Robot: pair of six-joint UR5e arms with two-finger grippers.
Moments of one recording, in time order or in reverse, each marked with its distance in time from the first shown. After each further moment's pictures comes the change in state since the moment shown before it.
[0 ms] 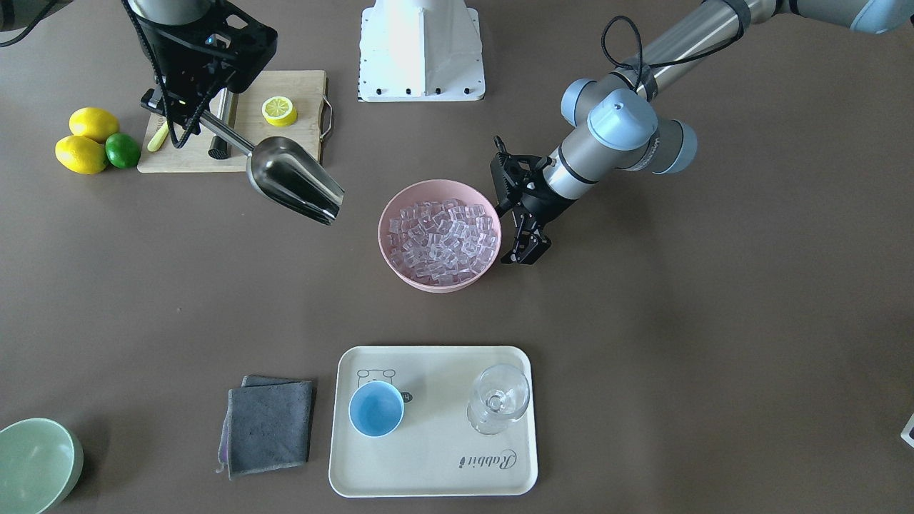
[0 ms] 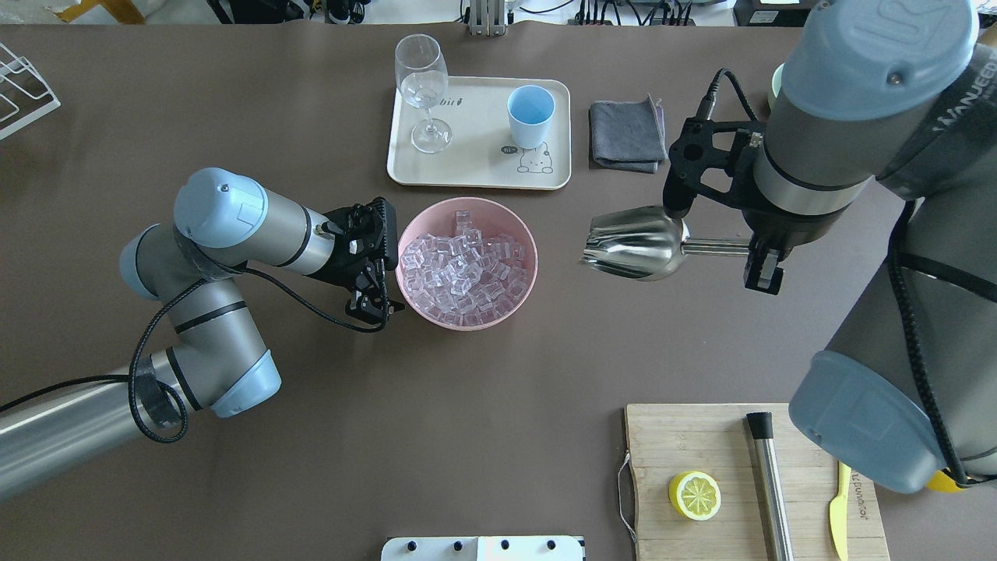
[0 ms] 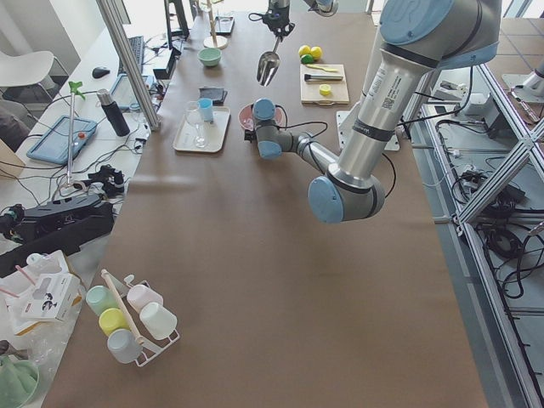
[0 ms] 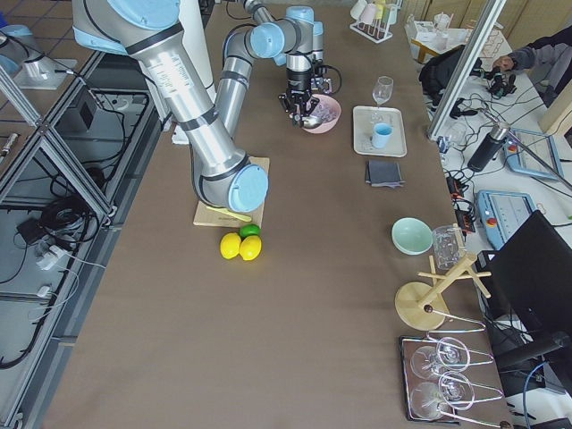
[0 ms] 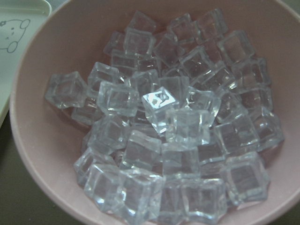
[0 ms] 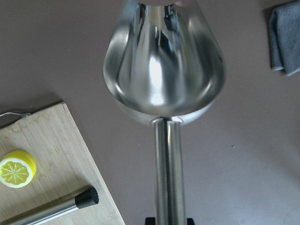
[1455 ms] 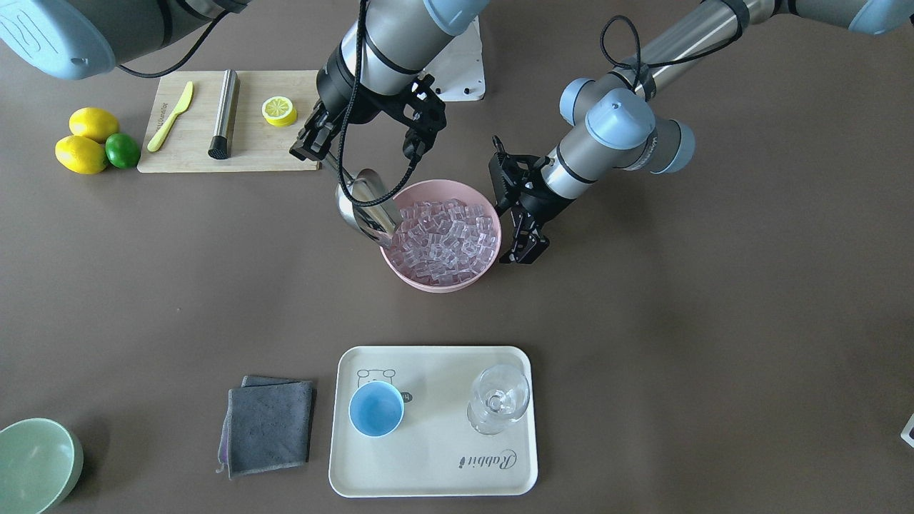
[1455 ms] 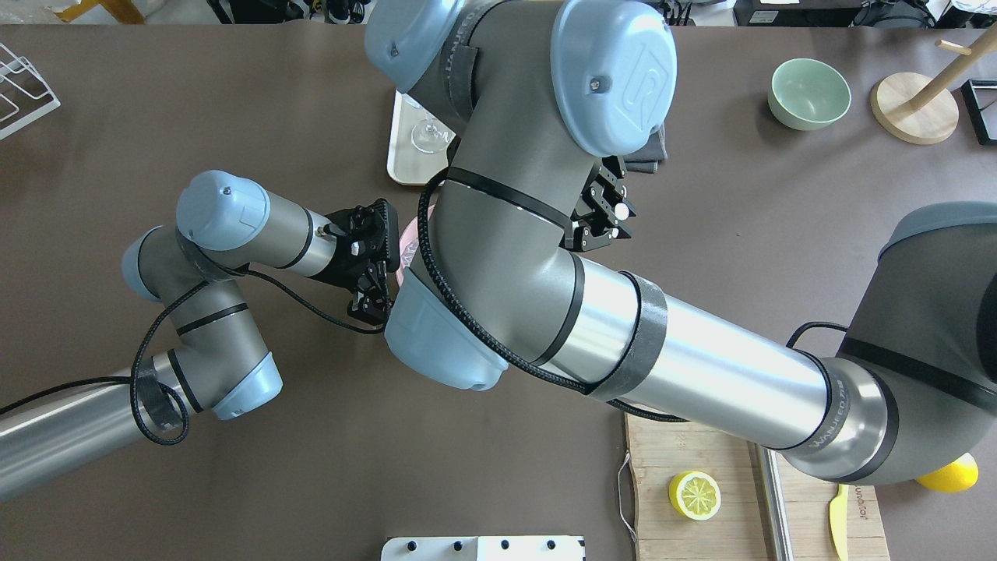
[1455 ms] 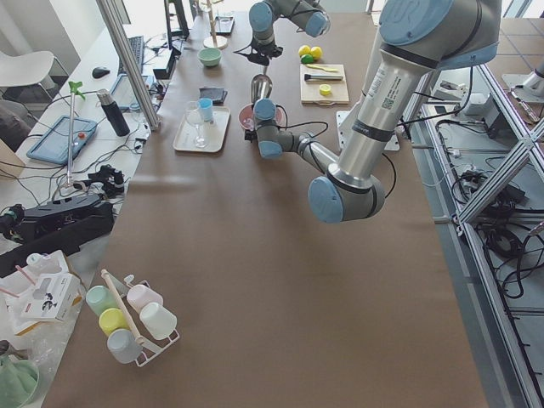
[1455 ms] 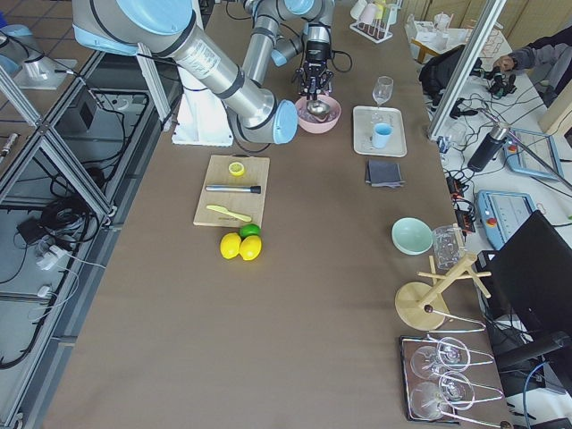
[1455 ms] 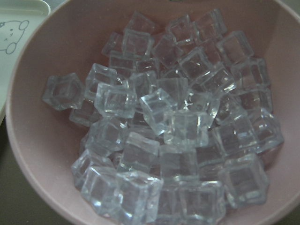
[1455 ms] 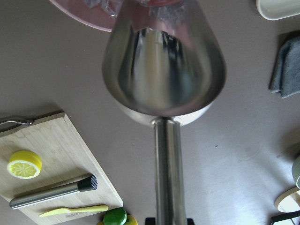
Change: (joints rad) left arm 0.005 -0.001 0.000 -0.001 0.009 0.000; right arm -0.131 0.521 -0.598 -0.261 -0.193 -0.033
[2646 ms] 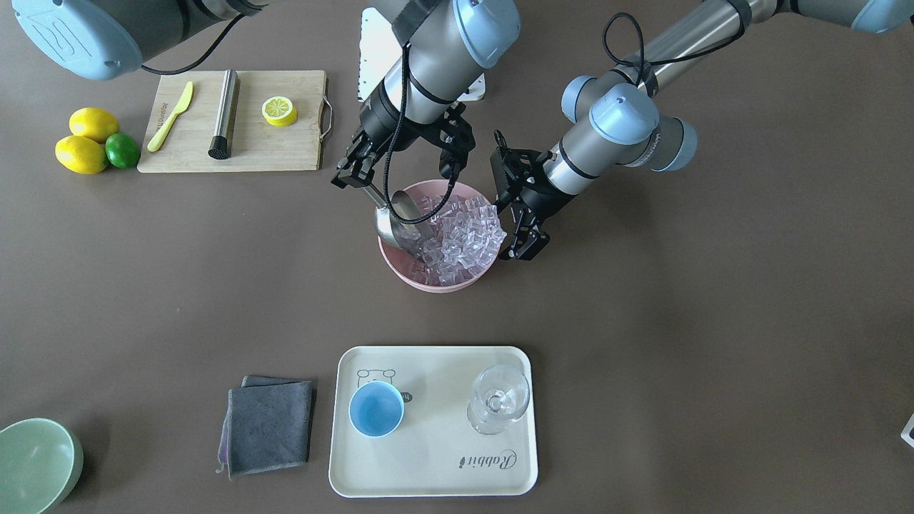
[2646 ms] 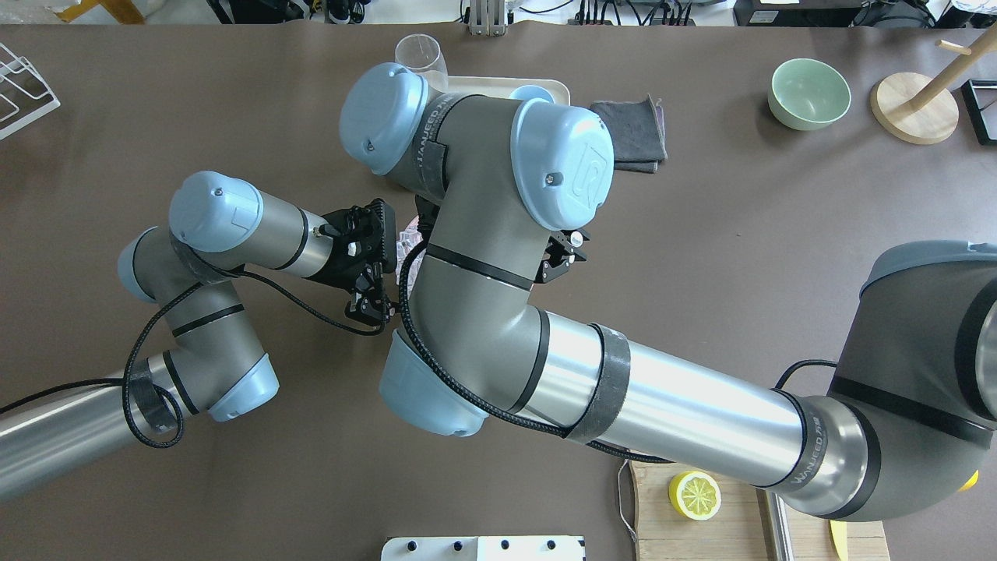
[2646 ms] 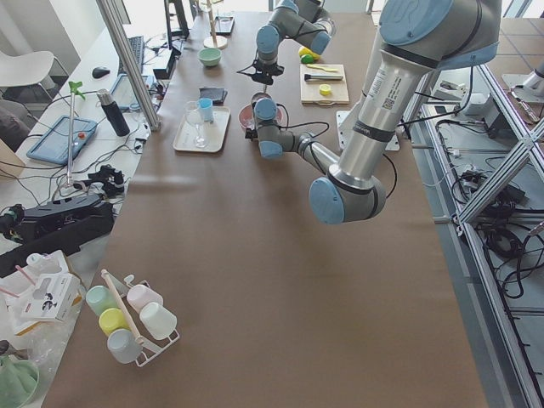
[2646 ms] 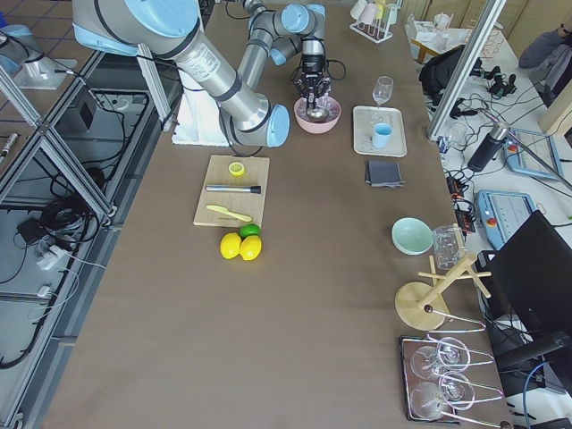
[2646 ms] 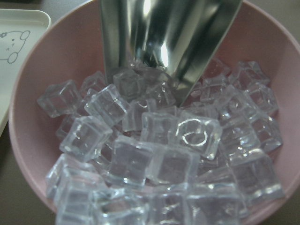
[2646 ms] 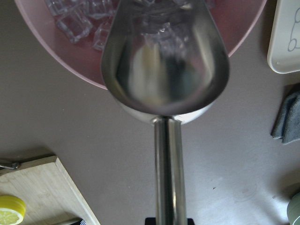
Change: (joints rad) left arm -0.001 0.010 -0.016 -0.018 -0.003 -0.001; right arm -0.081 -0.027 -0.083 0.187 -0.066 0.043
